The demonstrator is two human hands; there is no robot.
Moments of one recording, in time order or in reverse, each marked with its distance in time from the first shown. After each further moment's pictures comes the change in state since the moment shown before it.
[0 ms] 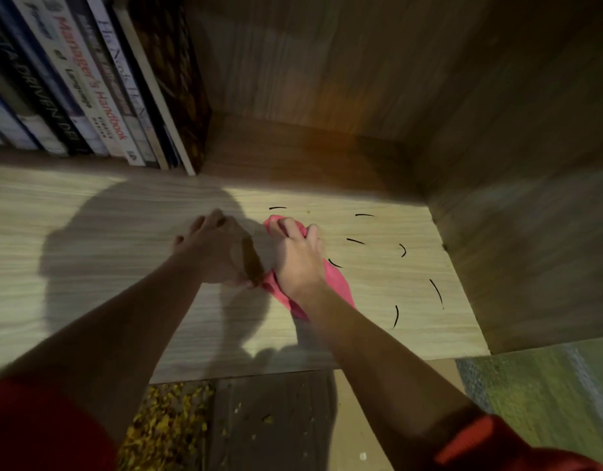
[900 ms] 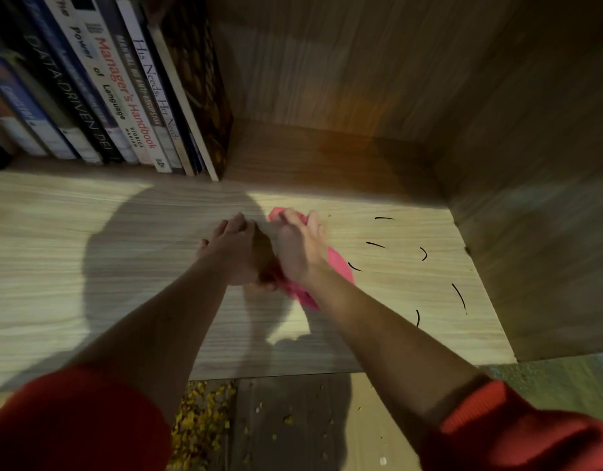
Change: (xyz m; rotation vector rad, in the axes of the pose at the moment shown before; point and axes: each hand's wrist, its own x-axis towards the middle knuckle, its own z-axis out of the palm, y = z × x) left_hand 0.008 -0.005 0.009 -0.035 -0.036 -0.048; right_hand 0.018 -0.023 -0.014 0.027 -0.061 -0.015
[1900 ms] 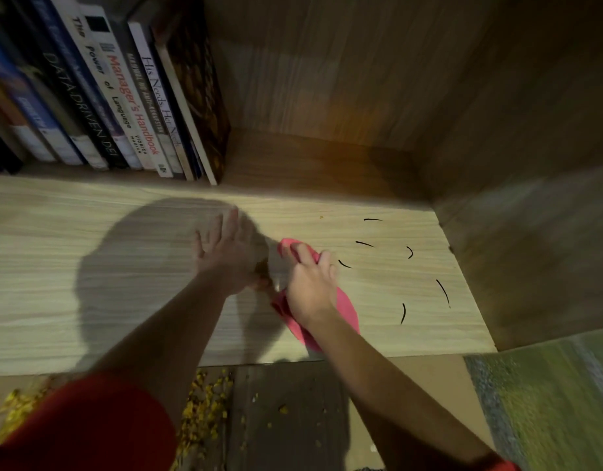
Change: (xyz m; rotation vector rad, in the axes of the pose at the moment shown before) left_hand -0.046 0.021 -0.003 -0.034 0.162 -0.068; right_hand -0.055 0.016 0.021 -0.031 0.033 0.060
